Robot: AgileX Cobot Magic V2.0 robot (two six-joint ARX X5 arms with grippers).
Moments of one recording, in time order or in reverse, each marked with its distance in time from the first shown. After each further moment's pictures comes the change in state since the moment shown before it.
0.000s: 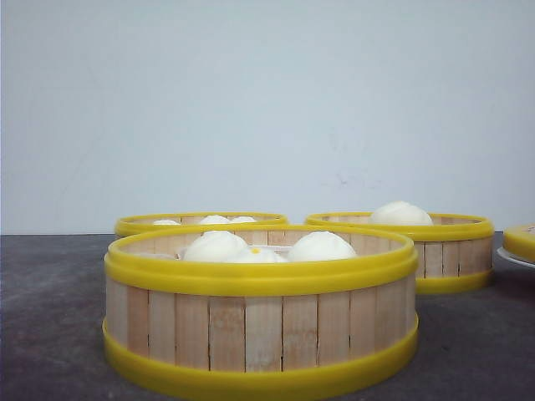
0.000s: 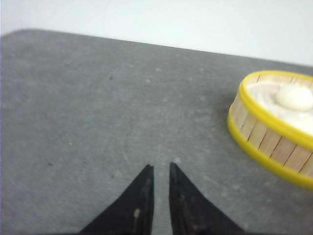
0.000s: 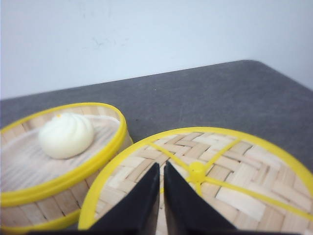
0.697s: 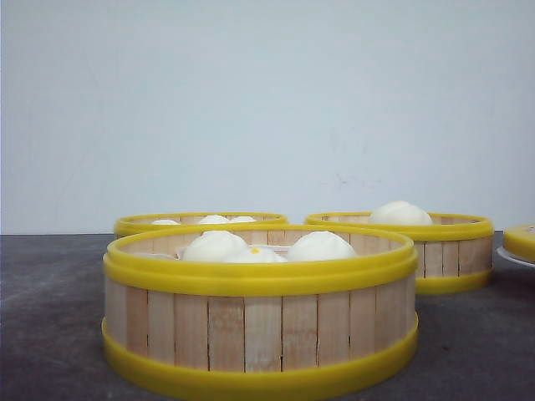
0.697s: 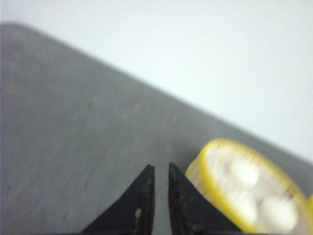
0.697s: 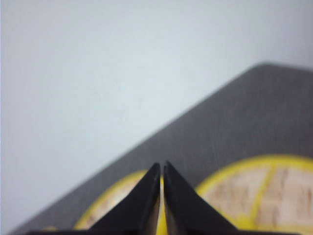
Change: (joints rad) left arm 0.000 0.112 0.191 0.048 0.005 -0.269; right arm 0.000 0.111 0.192 0.068 0.066 0.406
